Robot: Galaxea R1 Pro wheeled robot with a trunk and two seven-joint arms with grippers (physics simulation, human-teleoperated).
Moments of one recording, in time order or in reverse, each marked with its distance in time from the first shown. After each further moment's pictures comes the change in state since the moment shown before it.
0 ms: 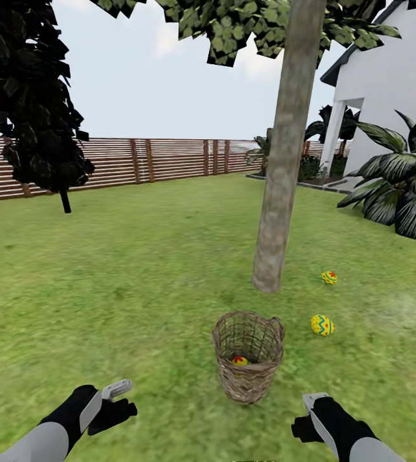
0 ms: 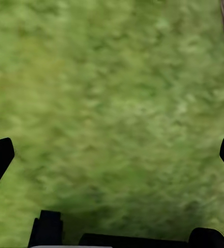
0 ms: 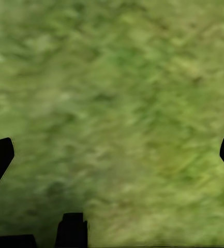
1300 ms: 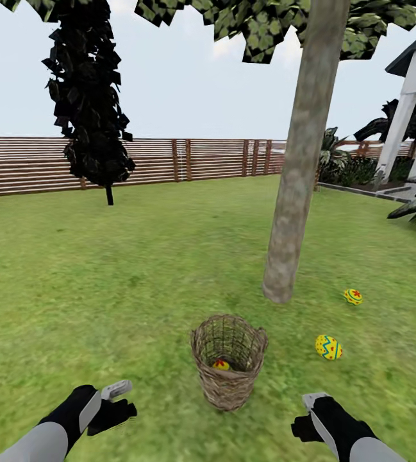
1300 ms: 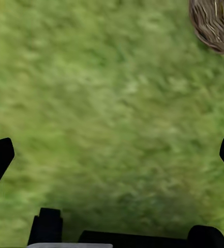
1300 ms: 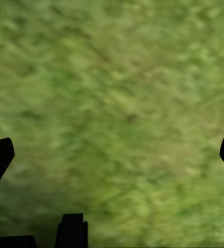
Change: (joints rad) left arm 0.000 0.003 0.001 0.000 0.002 0.010 -0.003; right arm 0.000 0.000 0.000 -0.003 0.000 0.000 0.000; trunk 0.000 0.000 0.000
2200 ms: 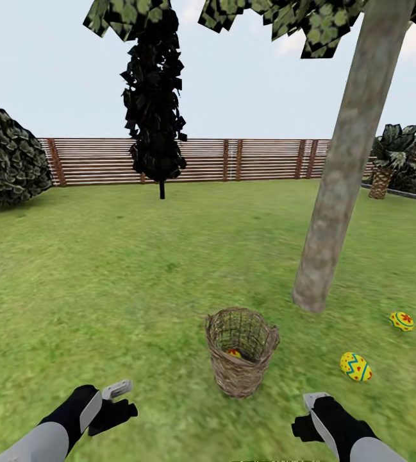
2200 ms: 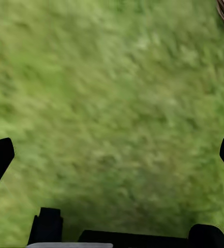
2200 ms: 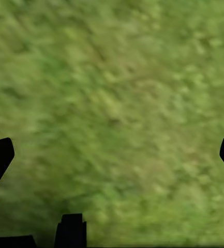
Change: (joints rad) left arm 0.000 -0.003 -0.006 0.000 0.000 0.001 0.000; right arm 0.000 -0.001 0.000 0.000 0.001 0.000 0.000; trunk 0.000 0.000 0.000
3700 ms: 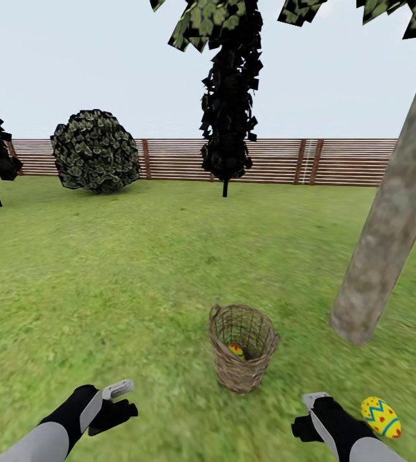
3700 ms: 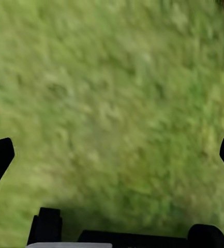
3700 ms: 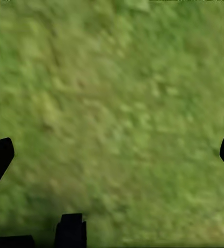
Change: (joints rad) left arm 0.000 -0.001 0.000 -0.001 0.001 0.000 0.000; right arm 0.000 0.002 0.001 0.001 0.004 0.000 0.000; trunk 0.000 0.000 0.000
